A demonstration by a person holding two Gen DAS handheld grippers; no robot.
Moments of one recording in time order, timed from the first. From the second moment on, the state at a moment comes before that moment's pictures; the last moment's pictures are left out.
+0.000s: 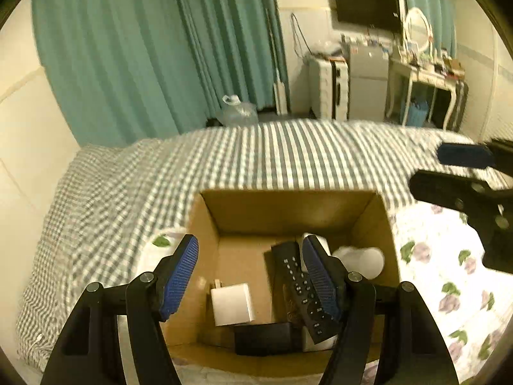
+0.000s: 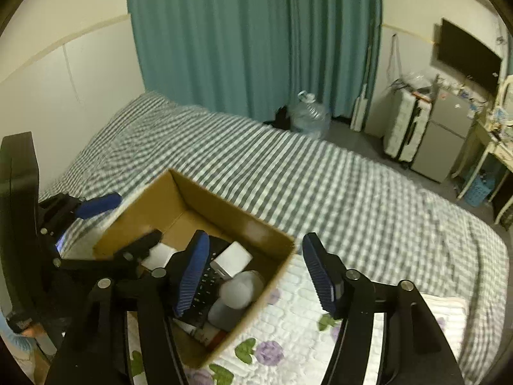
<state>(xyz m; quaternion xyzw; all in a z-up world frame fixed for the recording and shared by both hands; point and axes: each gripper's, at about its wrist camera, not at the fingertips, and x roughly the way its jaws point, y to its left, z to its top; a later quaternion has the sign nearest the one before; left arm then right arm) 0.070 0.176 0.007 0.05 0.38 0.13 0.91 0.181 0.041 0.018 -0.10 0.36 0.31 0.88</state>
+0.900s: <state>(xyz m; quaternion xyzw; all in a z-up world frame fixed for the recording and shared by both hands) -0.048 0.119 0.058 0.05 0.21 0.11 0.97 0.027 -0.053 0.048 0.00 0.19 0.15 0.97</state>
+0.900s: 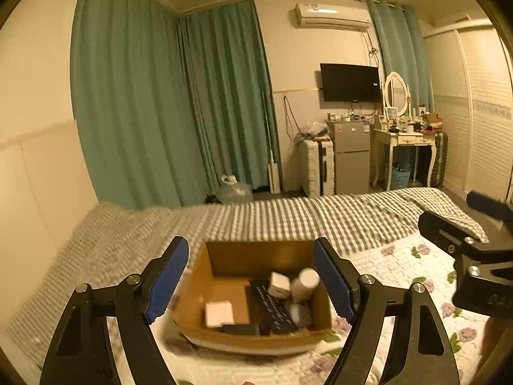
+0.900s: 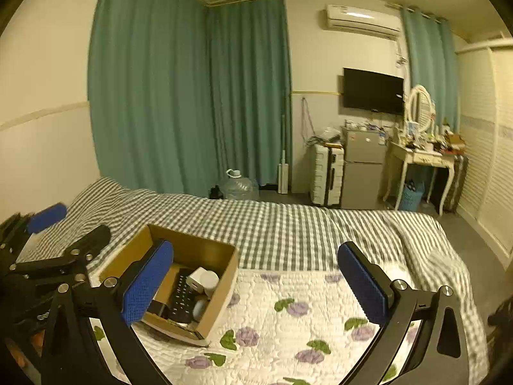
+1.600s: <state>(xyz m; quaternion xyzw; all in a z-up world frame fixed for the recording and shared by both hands) -0.056 0.127 0.018 0.02 0.25 0.12 0.96 0.021 -0.042 -0.003 -0.04 0.22 0.15 0.96</state>
